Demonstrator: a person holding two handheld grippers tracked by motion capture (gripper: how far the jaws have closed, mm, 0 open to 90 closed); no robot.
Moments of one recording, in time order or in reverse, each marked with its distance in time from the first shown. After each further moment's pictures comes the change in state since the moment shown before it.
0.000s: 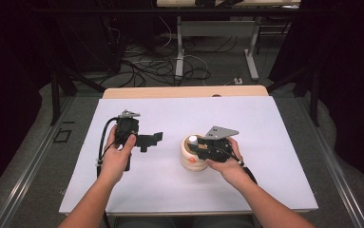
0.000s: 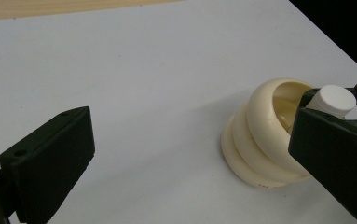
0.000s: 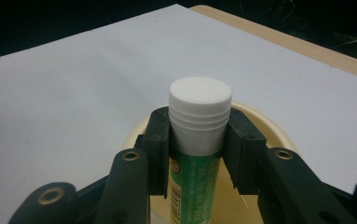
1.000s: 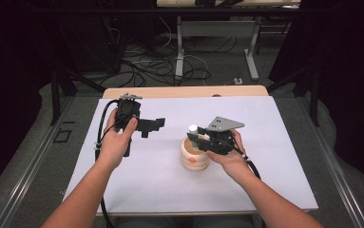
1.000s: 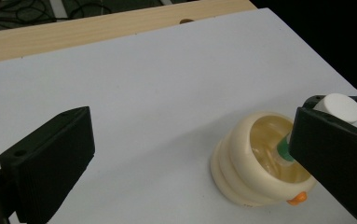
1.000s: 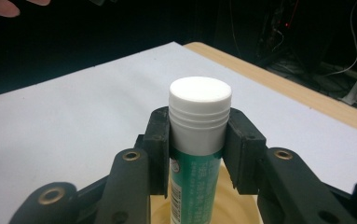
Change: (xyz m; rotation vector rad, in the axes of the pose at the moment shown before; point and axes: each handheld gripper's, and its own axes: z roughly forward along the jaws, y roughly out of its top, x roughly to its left) left arm -0.012 0.047 -0.016 -0.007 0.001 0.040; right arm 0.000 0.032 -0.016 -0.107 -0.014 -0.018
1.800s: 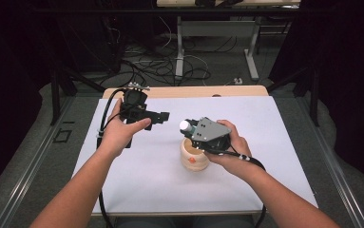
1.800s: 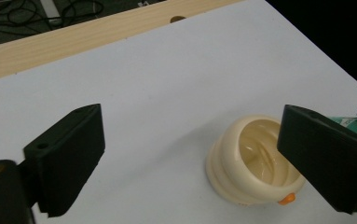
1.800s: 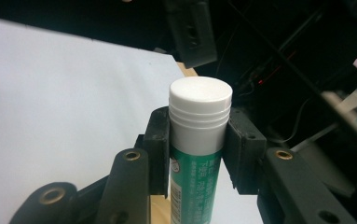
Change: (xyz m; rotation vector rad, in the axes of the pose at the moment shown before) left arm -0.011 0.030 -0.001 0.063 -0.005 0.067; right arm 0.039 0.057 -0.022 0.017 -0.054 -0.528
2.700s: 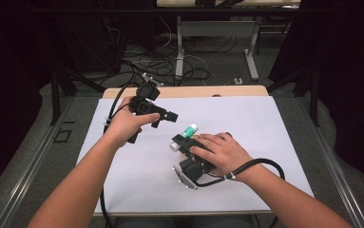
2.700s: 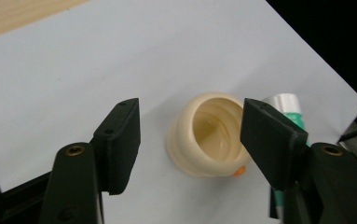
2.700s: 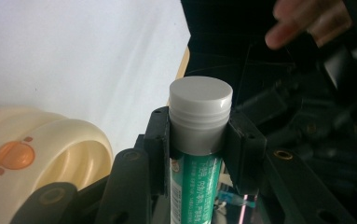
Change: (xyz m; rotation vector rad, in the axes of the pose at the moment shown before) left arm -0.014 0.028 0.008 0.184 -0.163 0.051; right arm 0.059 0.011 0.007 0.135 -0.038 -1.016
